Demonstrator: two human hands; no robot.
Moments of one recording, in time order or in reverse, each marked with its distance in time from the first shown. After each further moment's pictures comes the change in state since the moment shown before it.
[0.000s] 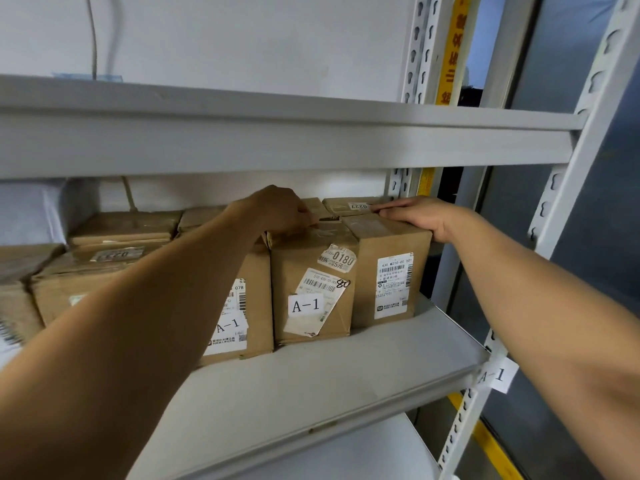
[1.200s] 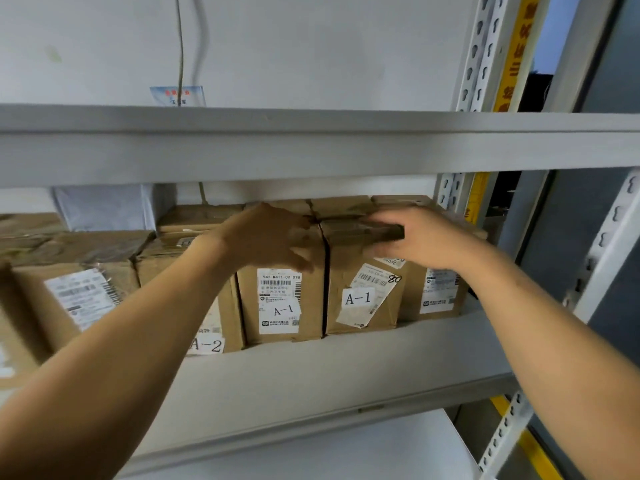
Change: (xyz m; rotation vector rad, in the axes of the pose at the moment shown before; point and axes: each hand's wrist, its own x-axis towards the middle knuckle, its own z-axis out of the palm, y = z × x) left_hand -0.138 -0.043 -0.013 0.180 0.051 0.033; right_hand -0.082 -0.056 0.098 -0.636 -0.062 -0.444
